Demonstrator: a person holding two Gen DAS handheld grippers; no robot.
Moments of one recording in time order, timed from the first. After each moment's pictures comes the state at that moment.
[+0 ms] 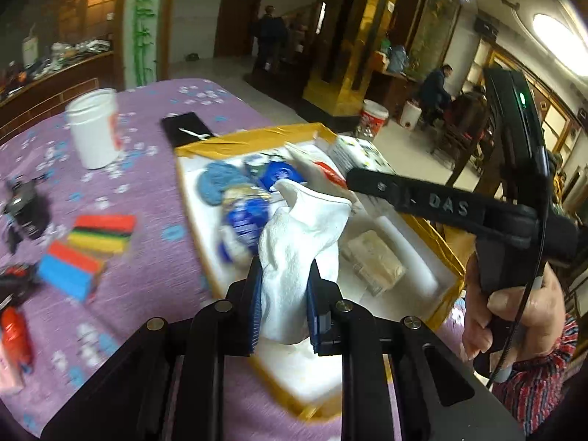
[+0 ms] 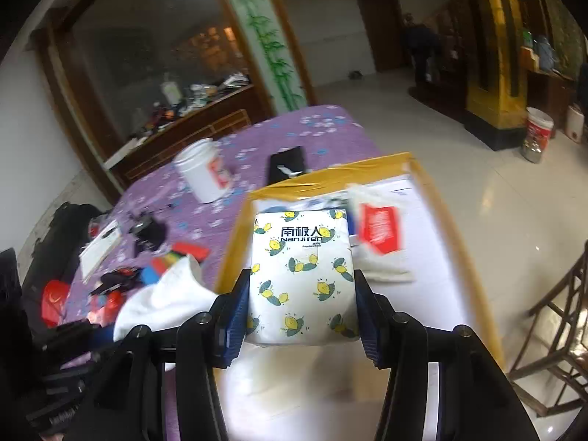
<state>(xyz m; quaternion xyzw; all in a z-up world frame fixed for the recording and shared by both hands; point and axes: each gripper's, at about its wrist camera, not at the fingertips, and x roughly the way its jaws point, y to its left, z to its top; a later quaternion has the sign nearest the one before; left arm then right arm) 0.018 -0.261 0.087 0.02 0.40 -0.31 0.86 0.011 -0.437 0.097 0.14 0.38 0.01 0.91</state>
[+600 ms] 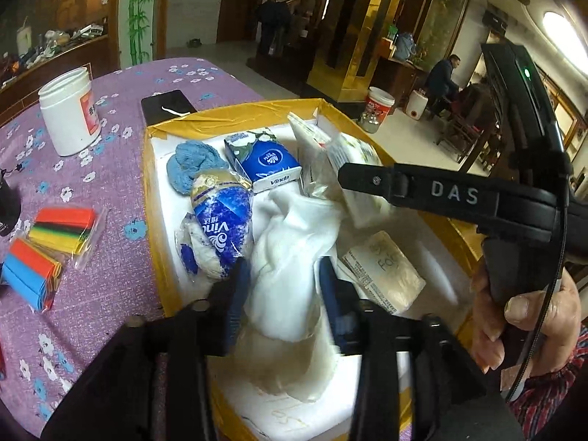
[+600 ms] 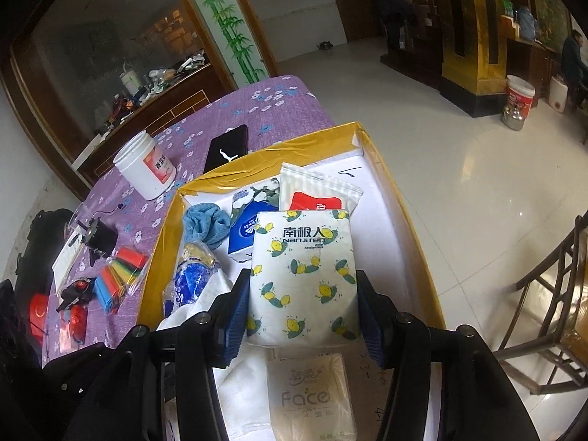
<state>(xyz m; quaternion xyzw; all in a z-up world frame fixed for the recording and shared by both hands) 0.032 -0.292 0.060 0.02 0.42 -0.29 0.86 0.046 -0.476 0.061 0.16 0.43 -0.01 0.89</state>
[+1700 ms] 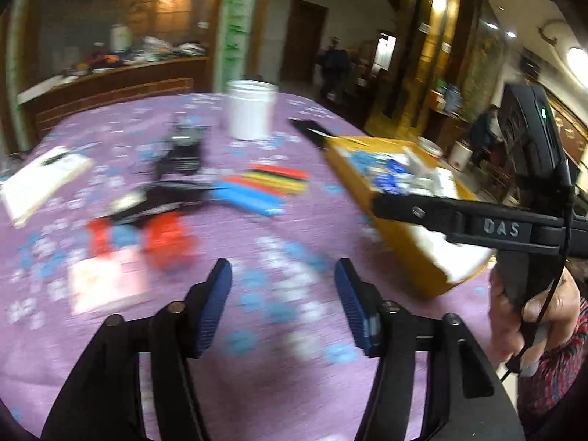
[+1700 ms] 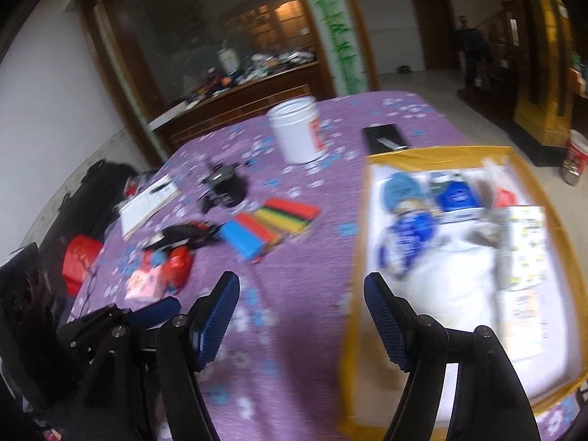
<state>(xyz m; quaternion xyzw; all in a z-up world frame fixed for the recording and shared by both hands) -0.045 -0.053 0.073 -0.02 0.35 -0.18 0.92 -0.011 -0.274 0.094 0.10 0.40 0.14 0.90</state>
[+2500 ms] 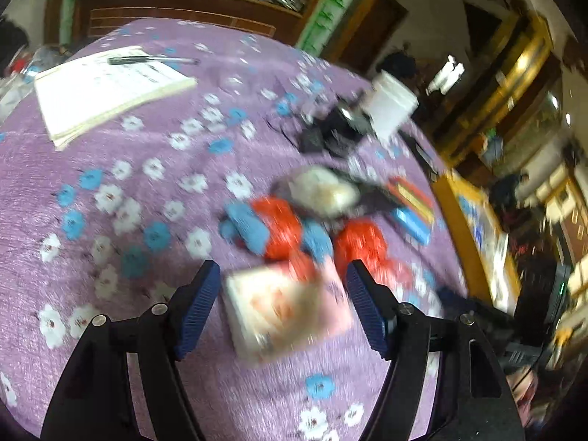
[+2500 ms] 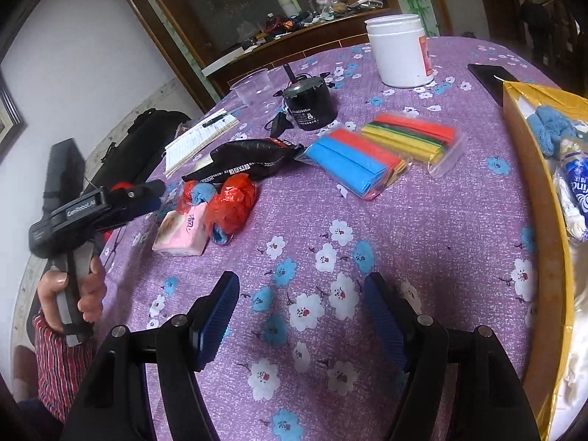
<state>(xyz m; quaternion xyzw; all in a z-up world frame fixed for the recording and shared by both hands) 0.042 0.088 0.015 -0.15 0.45 -0.13 0.87 0.014 -0.200 0.016 0.10 0.45 0.26 0.85</state>
